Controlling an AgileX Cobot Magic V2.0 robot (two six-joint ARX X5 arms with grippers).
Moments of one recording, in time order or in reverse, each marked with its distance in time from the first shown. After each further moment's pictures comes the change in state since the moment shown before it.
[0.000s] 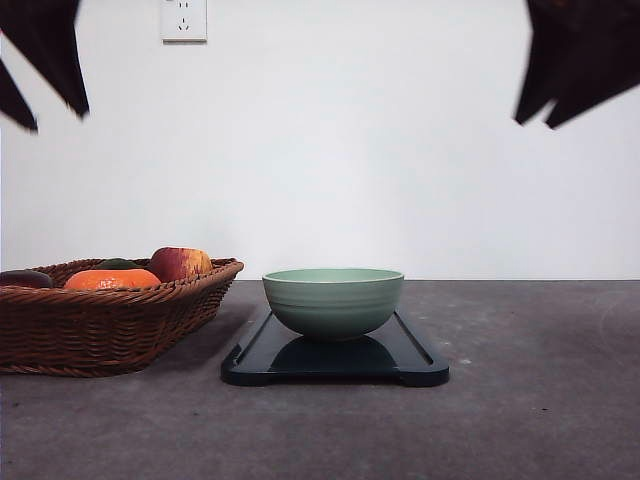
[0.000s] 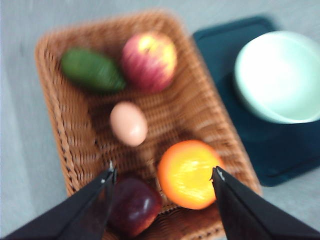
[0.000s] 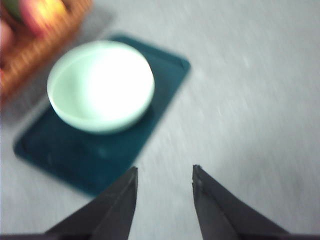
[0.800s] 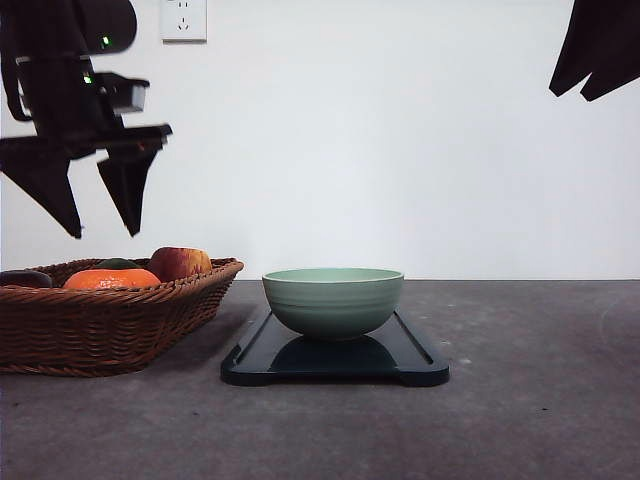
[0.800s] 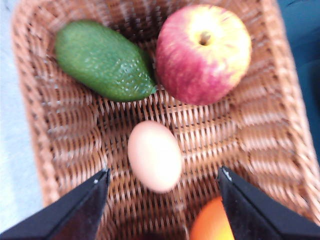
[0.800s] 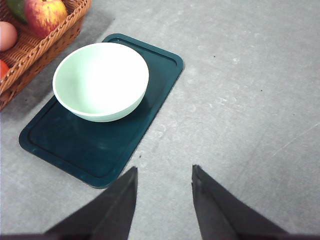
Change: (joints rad) left_arx -0.039 0.475 0.231 0.008 -0.151 -0.080; right_arx 0.000 -0.122 -0.023 -0.037 0.014 0.000
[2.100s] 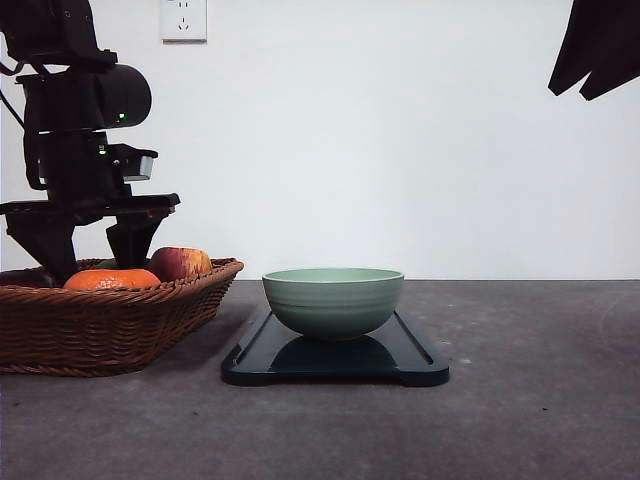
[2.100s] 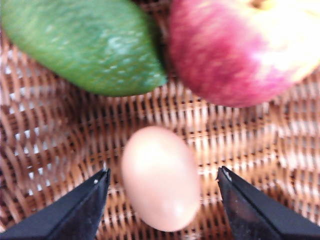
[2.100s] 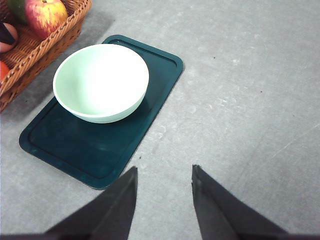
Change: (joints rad) left_arx 0.018 0.147 0.005 0.029 0.000 -0.027; right_arx 0.000 0.000 0.000 0.004 -0.001 0.000
